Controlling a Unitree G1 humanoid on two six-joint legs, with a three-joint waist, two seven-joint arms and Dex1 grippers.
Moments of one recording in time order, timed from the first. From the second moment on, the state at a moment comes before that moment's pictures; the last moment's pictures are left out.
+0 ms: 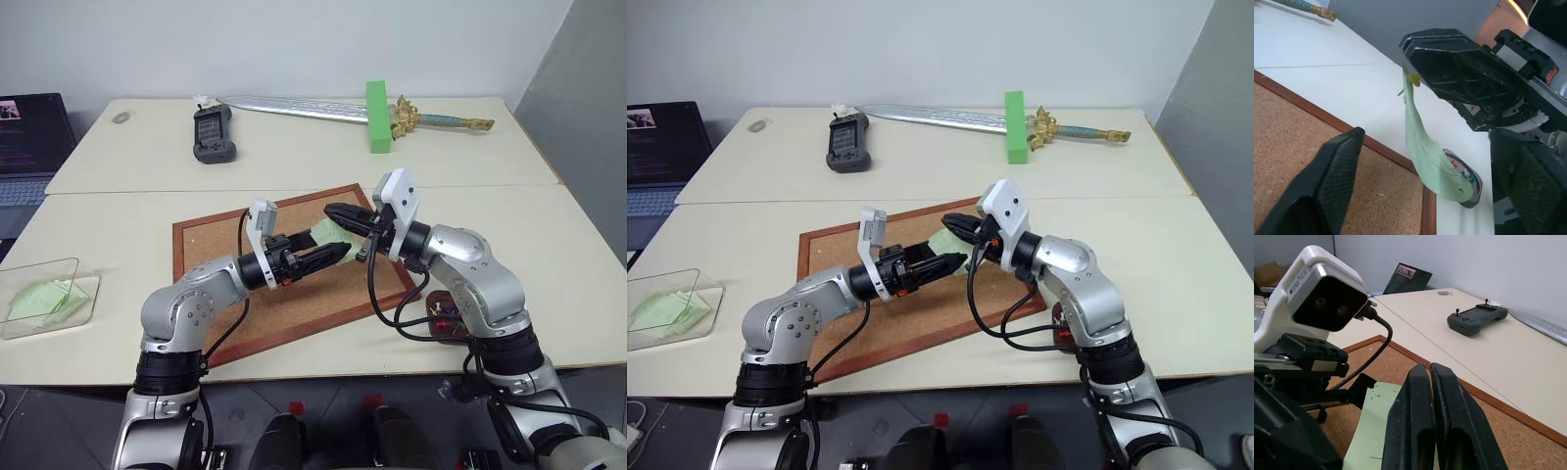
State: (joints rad) left arm -0.44 0.35 0.09 -0.12 -0.75 0.84 -0.80; right arm -0.60 -0.27 0.18 -0.19 0.27 0.49 0.69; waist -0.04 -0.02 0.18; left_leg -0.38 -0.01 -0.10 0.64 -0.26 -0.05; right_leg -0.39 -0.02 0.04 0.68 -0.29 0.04
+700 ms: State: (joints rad) left arm -0.45 0.35 0.10 -0.08 -0.75 0.84 -0.79; right arm -0.60 -0.26 0.18 -0.19 0.27 0.49 0.68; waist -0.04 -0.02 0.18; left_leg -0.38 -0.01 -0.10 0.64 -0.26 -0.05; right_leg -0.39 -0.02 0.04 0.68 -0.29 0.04
